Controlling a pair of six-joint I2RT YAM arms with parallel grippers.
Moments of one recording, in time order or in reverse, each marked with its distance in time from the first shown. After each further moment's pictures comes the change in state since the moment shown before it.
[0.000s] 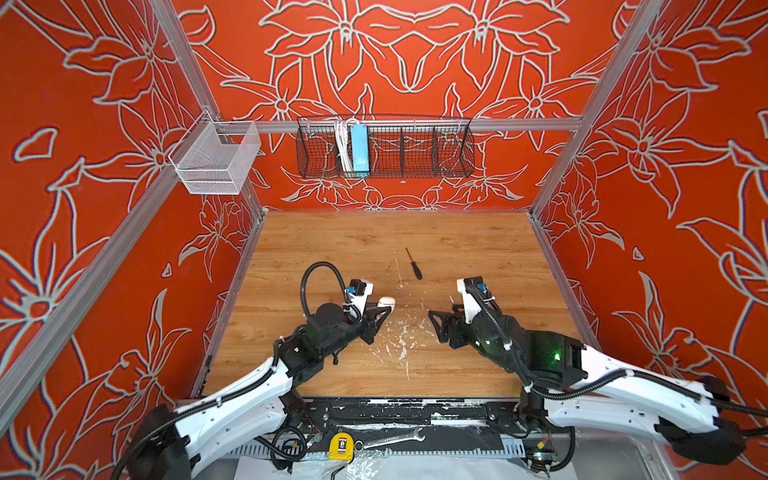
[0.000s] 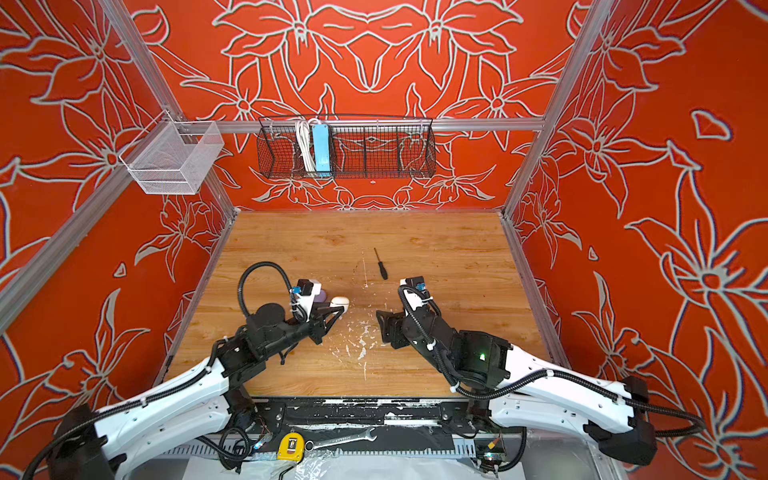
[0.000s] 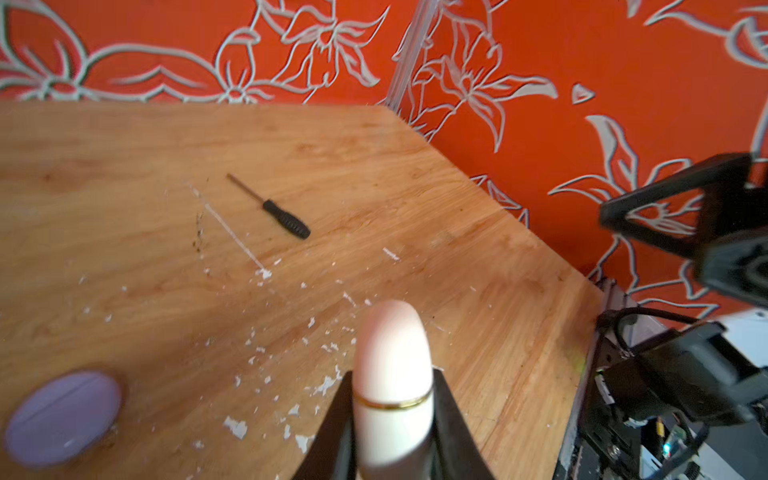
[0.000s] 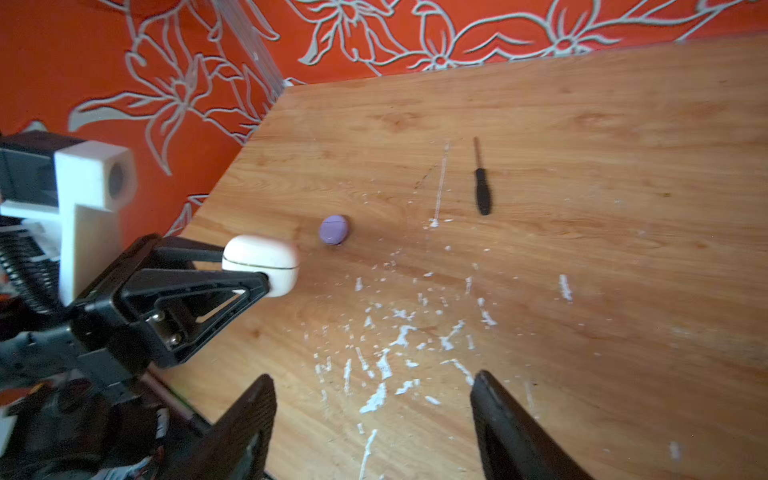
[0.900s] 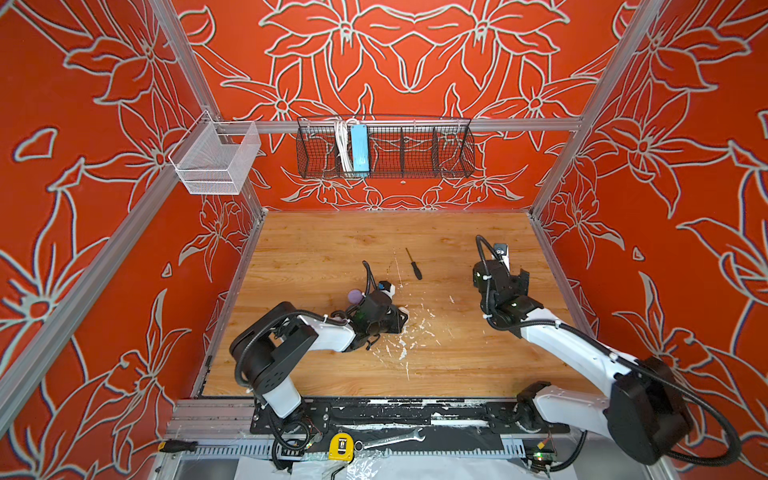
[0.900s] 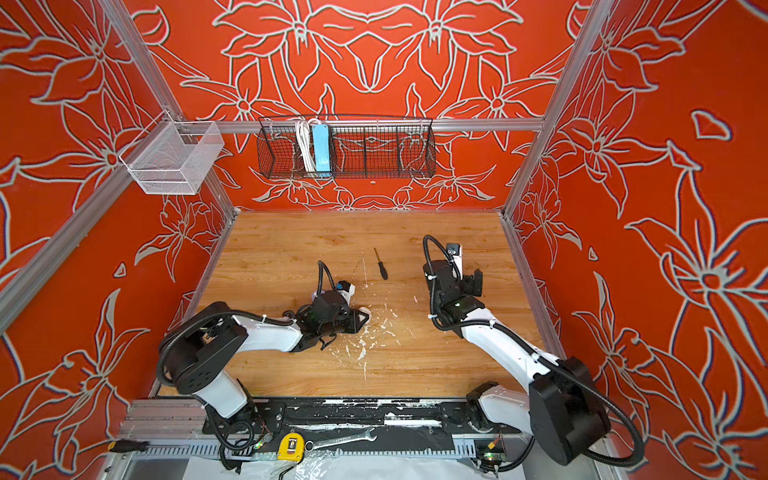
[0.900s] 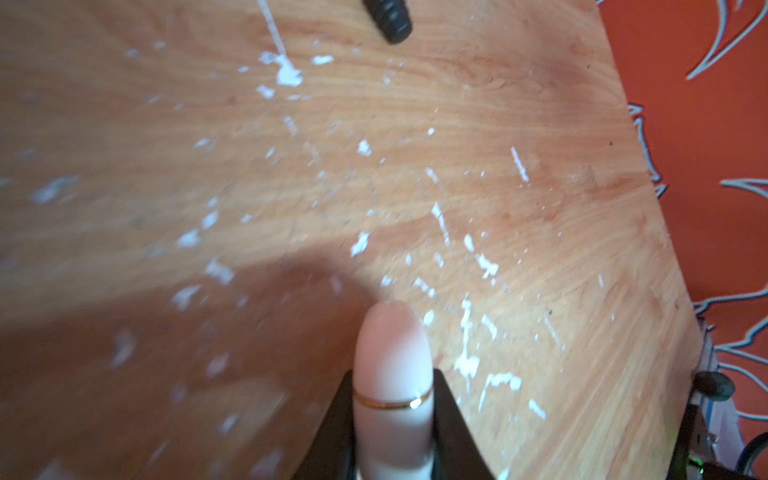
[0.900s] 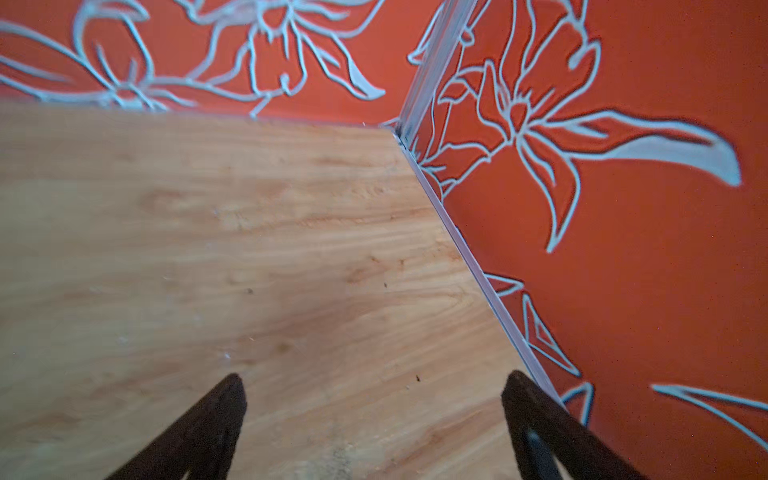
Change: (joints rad) left arm -0.001 0.799 0.190 0.248 0.013 -0.298; right arm -0.739 0.364 -0.201 0.477 0.320 -0.559
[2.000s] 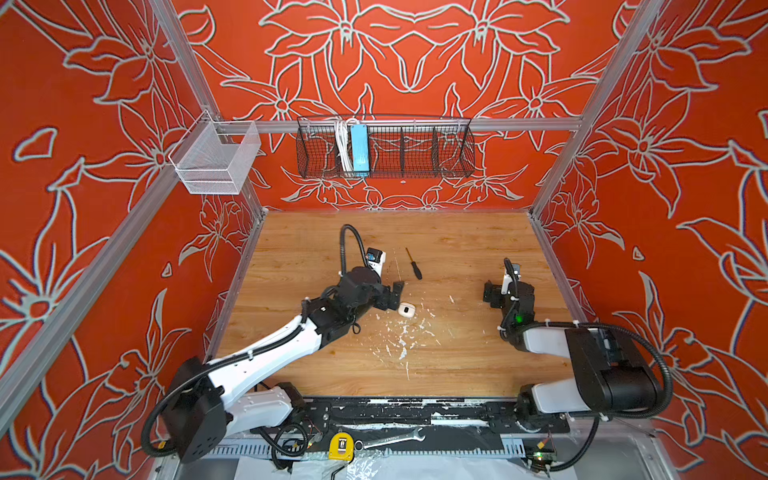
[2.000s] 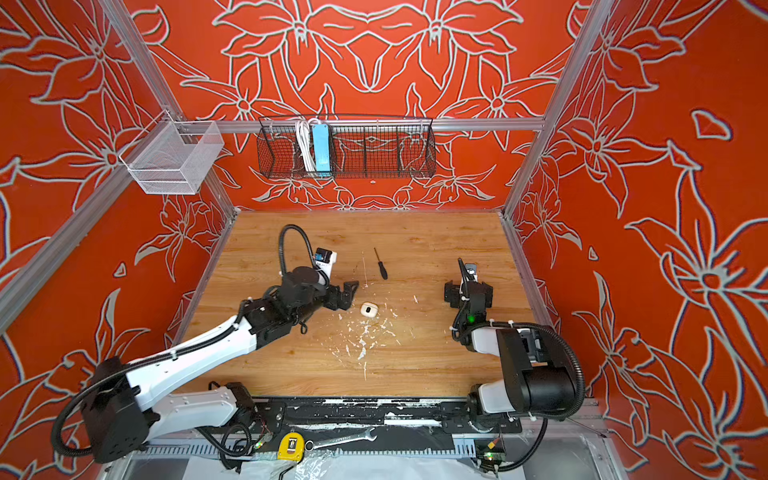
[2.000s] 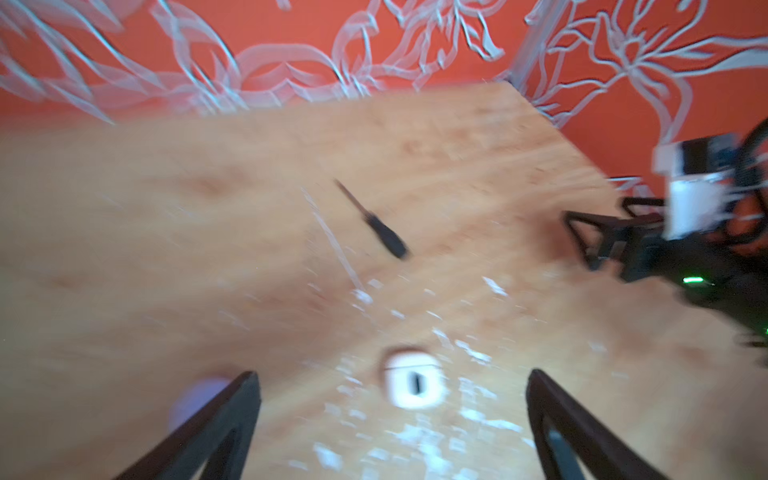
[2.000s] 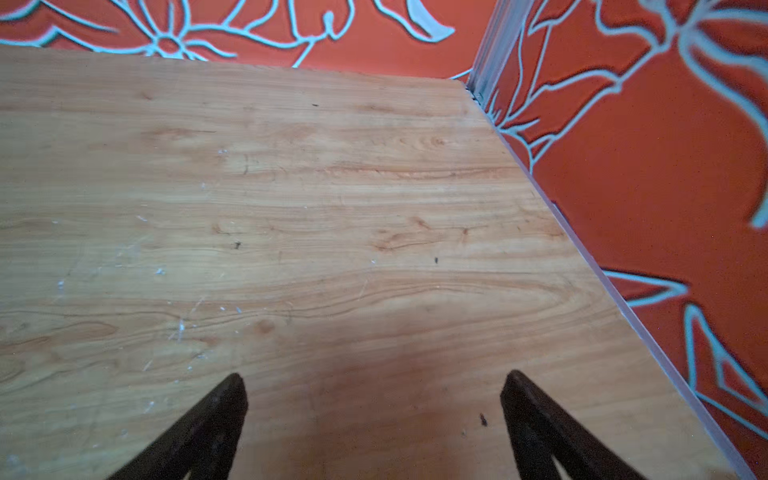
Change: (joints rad) left arm 0.018 -0.555 0.171 -0.501 -0.388 0.470; right arm -0.348 0.214 -0.346 0.798 -0.581 -0.182
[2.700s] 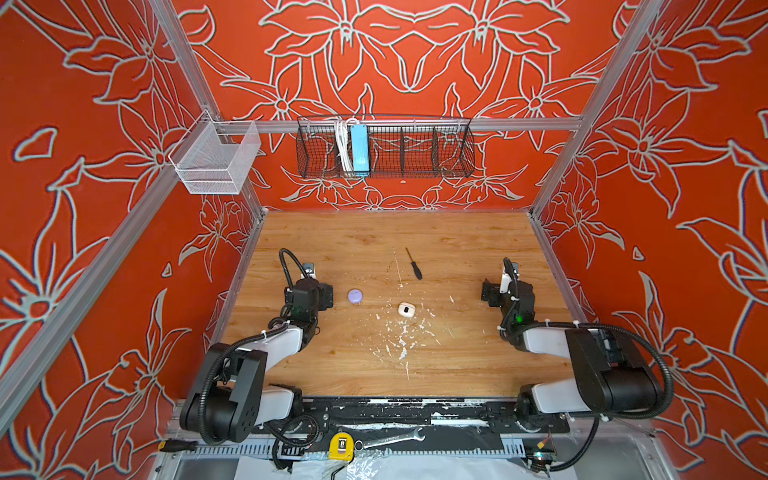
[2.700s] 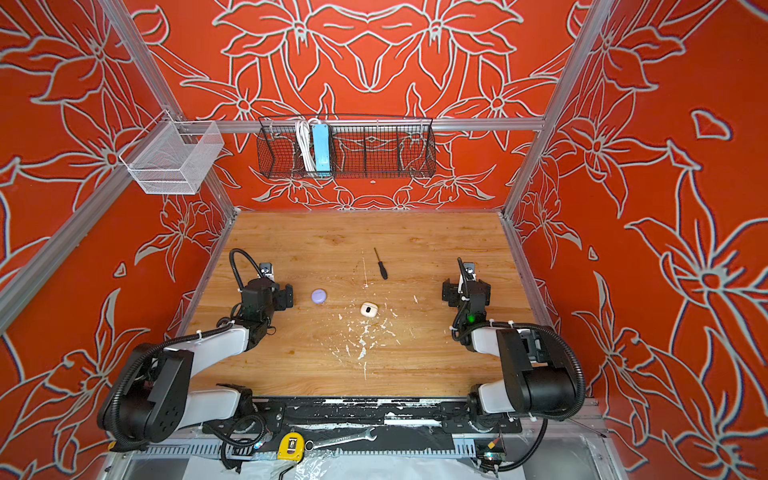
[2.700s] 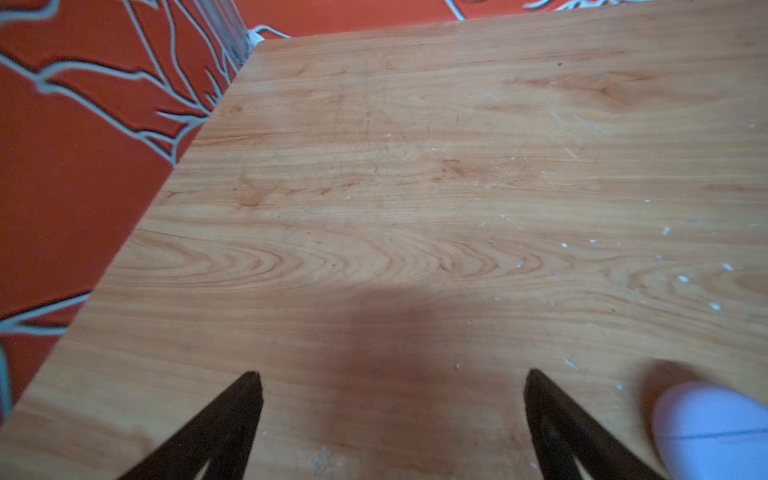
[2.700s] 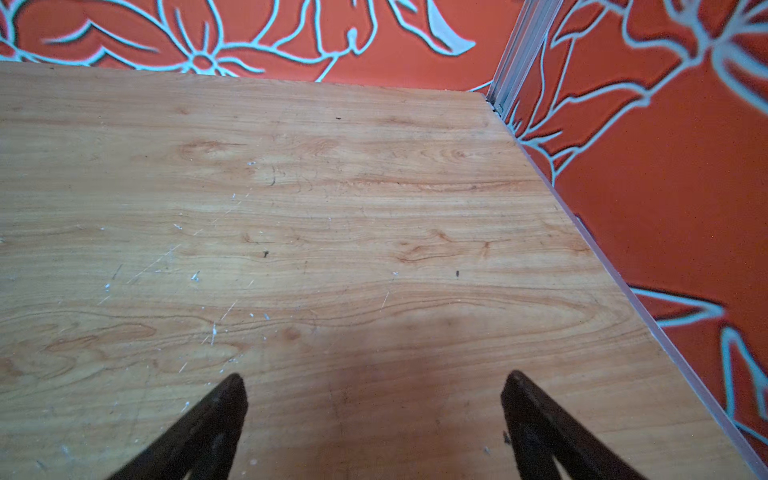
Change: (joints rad) left arm 0.604 0.163 -0.426 0.484 -0.019 0.203; right arm 0.000 0.000 0.000 0.018 -0.042 0.000
